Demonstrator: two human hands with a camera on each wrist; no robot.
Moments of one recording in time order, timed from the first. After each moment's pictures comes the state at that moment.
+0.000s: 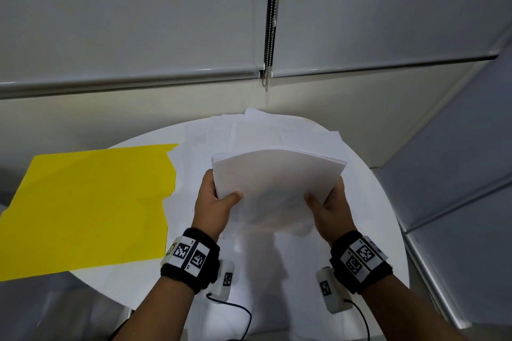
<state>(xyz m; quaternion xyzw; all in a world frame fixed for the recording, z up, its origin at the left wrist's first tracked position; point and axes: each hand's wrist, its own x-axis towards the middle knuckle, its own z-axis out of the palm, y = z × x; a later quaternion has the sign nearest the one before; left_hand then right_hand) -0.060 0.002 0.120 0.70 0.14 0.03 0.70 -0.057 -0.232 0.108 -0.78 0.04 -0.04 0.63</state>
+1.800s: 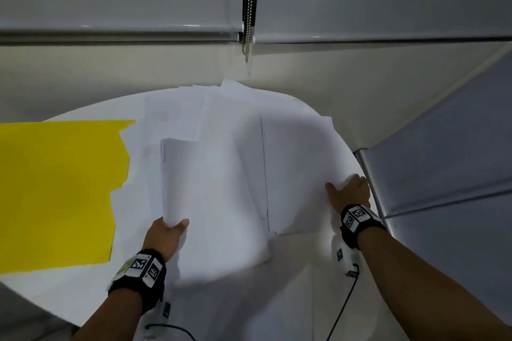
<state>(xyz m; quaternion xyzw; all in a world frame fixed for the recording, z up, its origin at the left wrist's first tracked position) -0.044 0.021 -0.024 0.79 0.38 -0.16 0.46 0.075 -0.376 -0.028 -0.92 0.31 0.13 0.18</state>
